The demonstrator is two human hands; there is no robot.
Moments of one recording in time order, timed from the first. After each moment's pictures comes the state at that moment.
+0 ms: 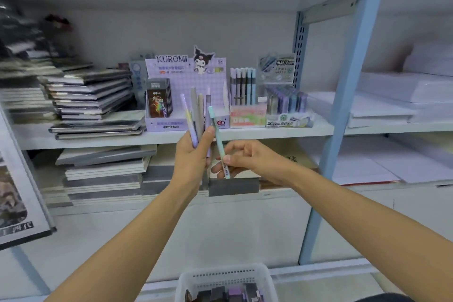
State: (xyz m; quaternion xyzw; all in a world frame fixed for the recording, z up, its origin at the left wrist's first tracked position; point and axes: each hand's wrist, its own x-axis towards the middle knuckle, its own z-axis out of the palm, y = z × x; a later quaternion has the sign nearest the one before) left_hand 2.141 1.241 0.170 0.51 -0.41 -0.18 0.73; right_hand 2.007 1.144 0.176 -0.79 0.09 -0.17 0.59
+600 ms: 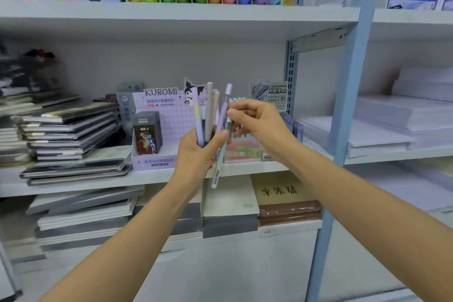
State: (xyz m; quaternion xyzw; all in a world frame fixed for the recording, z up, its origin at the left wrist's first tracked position) left_hand 2.151 1.190 0.231 0.48 -0.50 -0.16 0.70; right_hand 2.026 1.101 0.275 -0.74 0.14 -0.46 0.47
